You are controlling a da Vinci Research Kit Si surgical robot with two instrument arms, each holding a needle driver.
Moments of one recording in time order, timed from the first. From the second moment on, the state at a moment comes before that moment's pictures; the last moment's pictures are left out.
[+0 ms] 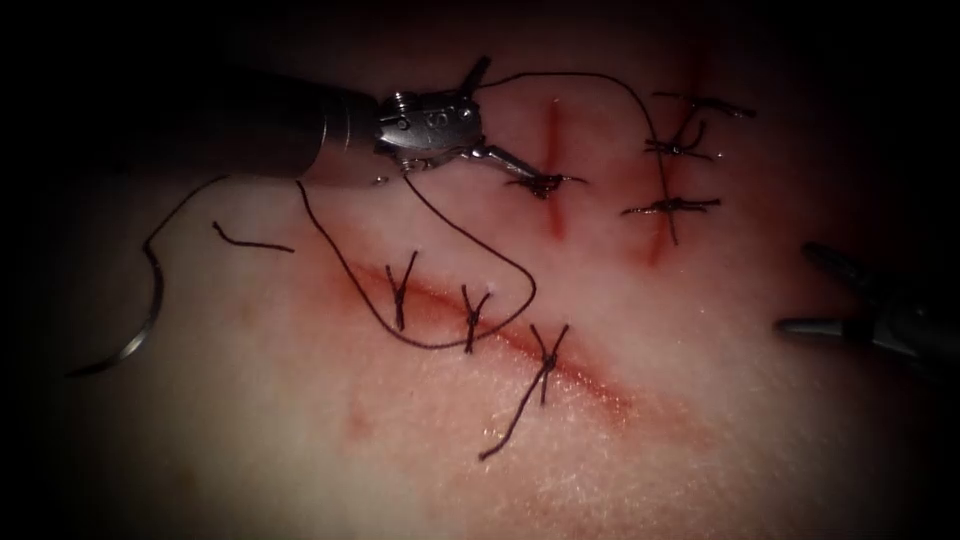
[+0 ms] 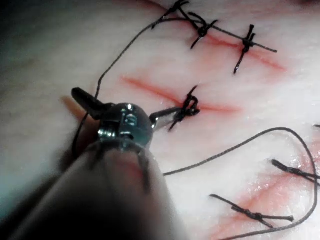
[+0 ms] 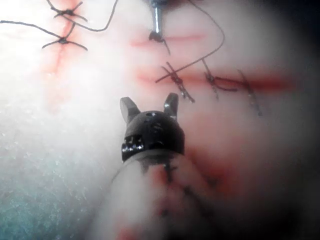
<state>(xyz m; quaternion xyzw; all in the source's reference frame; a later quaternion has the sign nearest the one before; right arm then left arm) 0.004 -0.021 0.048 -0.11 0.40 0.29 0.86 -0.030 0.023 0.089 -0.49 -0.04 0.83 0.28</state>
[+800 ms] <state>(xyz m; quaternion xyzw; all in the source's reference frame) 0.008 -0.023 0.045 -0.07 0.46 0.32 0.82 -0.027 0.014 0.061 -0.55 -0.01 0.78 0.29</state>
